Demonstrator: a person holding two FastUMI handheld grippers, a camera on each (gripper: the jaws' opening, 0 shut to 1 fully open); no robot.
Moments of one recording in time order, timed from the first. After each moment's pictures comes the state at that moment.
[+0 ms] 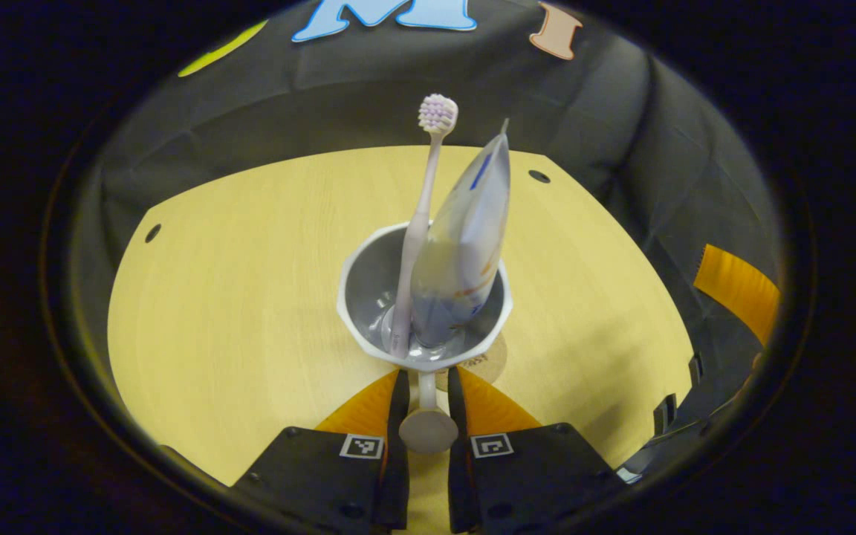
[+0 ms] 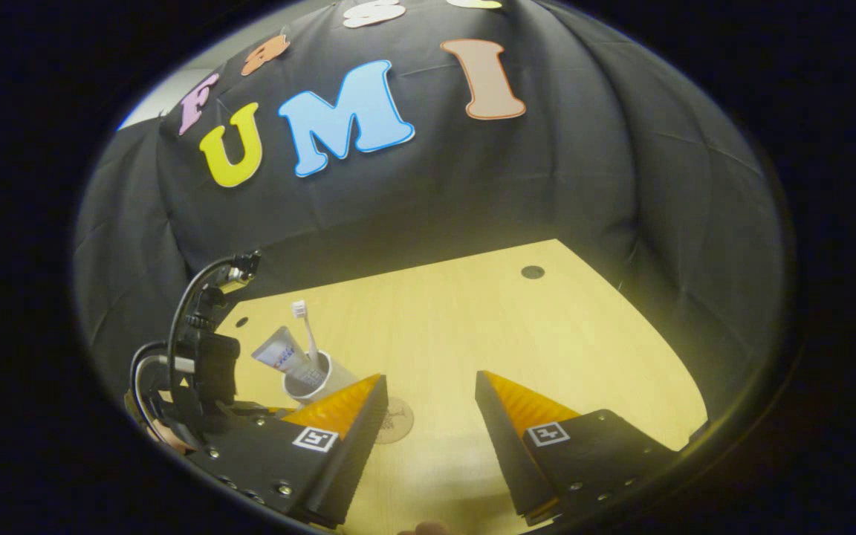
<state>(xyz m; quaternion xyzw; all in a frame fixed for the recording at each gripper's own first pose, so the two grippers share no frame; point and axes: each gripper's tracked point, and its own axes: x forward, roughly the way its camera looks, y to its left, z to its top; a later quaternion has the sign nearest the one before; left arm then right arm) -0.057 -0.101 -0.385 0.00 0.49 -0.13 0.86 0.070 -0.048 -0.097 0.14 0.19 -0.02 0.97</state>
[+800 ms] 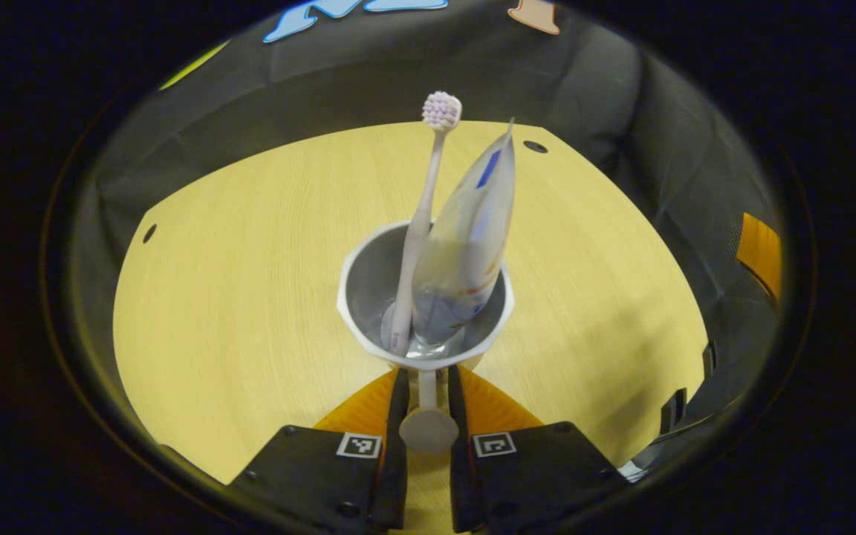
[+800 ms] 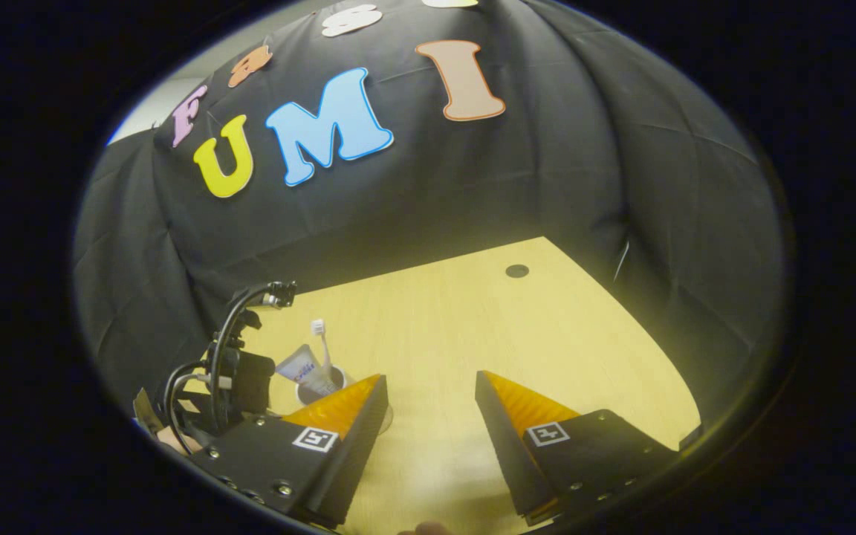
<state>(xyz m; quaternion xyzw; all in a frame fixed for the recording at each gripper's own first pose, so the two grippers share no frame) -0.069 -0.129 -0.412 0.04 0.52 -0.11 0.85 0.056 -0.084 -0.099 0.15 0.19 -0.01 0.97</state>
